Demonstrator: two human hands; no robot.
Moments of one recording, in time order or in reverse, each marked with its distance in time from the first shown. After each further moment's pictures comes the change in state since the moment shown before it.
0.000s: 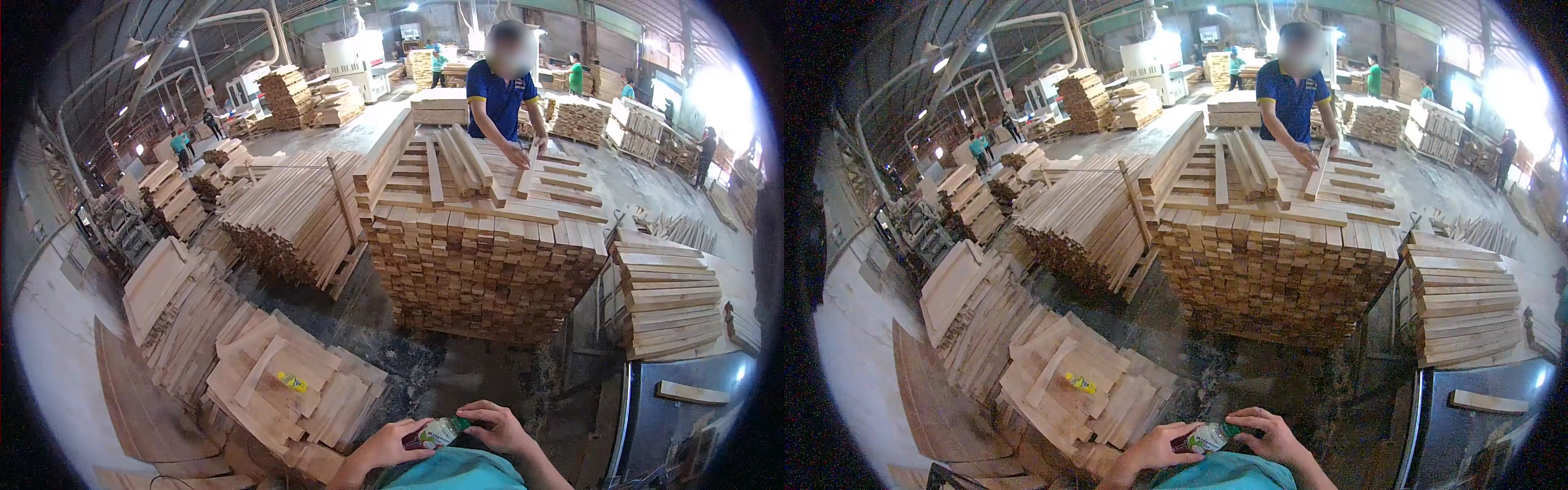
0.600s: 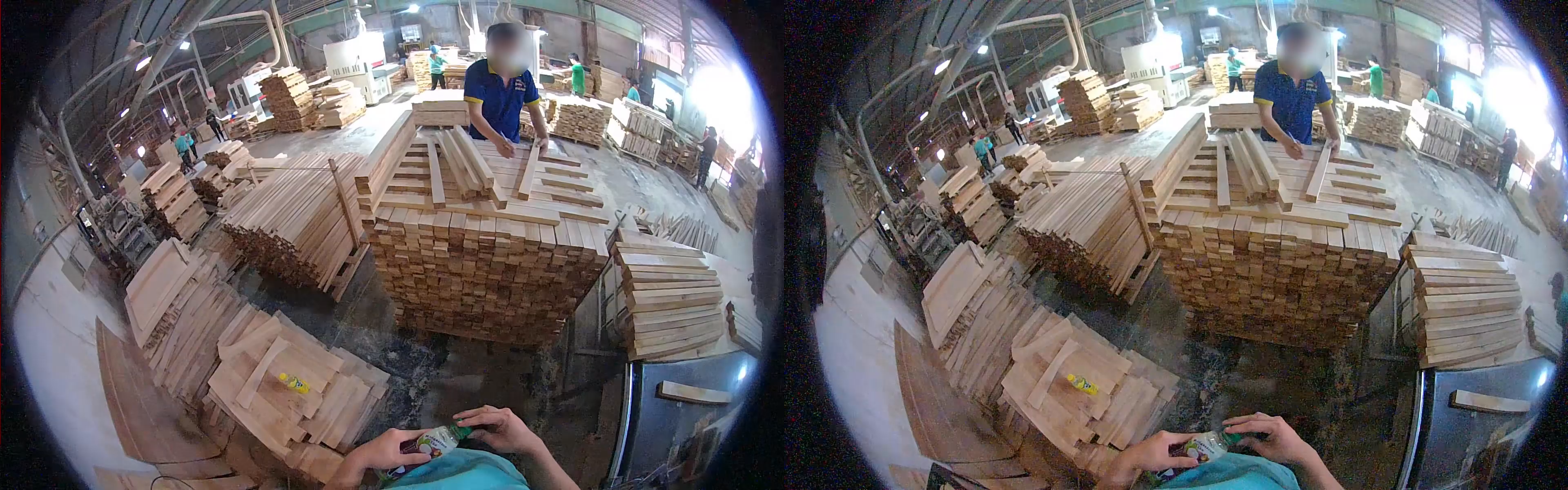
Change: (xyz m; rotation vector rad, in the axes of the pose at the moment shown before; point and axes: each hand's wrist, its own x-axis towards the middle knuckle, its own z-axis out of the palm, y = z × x) left_hand -0.010 -0.001 -0.006 -0.284 -0.183 -0.092; right_hand 0.002 0.005 -0.008 0.043 -0.120 -0.077
